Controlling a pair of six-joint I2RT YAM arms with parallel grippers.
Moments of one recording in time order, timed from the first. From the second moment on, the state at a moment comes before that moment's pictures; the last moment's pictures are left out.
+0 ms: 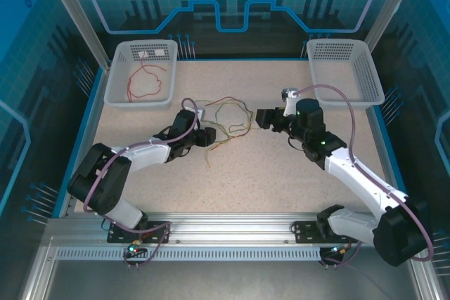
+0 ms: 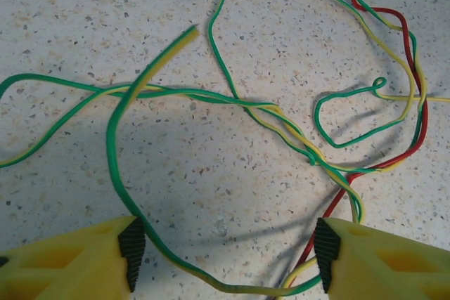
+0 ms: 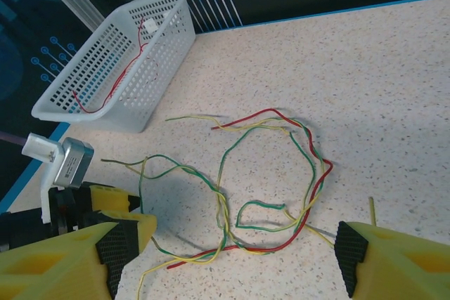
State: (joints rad) left arm -0.46 1.56 0.74 0.09 0.00 -0.36; right arm 0.42 1.12 0.77 -0.06 -0.14 0.41
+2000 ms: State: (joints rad) left arm -0.46 1.51 0.74 0.11 0.06 -0.45; right arm 0.45 1.07 0.66 0.05 -0.07 0.38
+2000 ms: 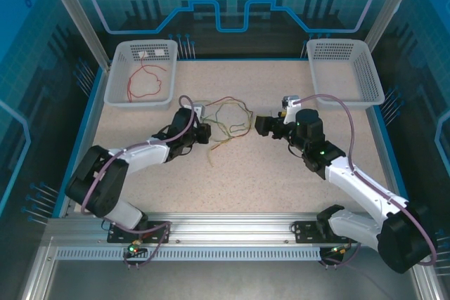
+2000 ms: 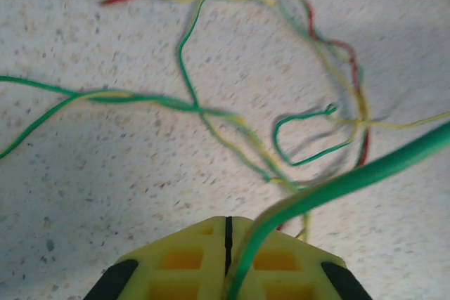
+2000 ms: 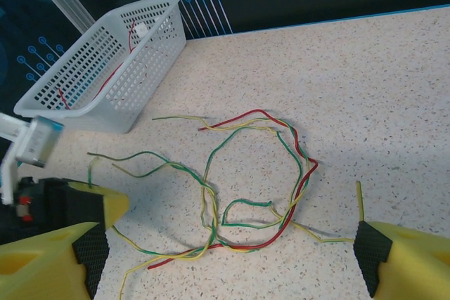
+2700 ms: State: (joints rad) left arm -0.46 1.09 0.75 0.05 0.13 -0.45; right arm 0.49 0.97 0.53 0.22 -0.07 0.39
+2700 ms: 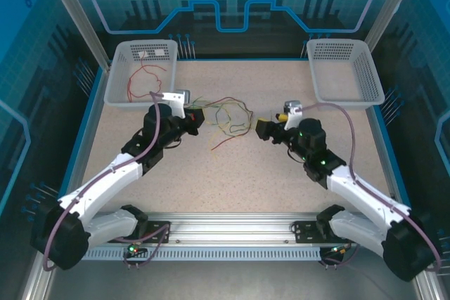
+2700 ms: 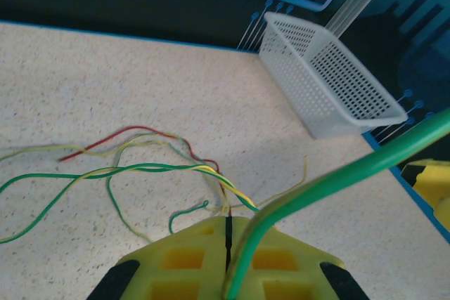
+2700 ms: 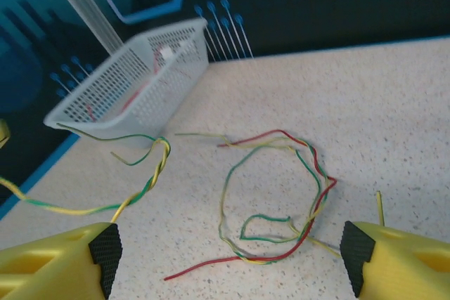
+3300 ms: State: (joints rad) left arm -0.47 1.05 0.74 0.28 0.20 -0.49; right arm 0.69 1.28 0.65 0.48 -0.30 0.40
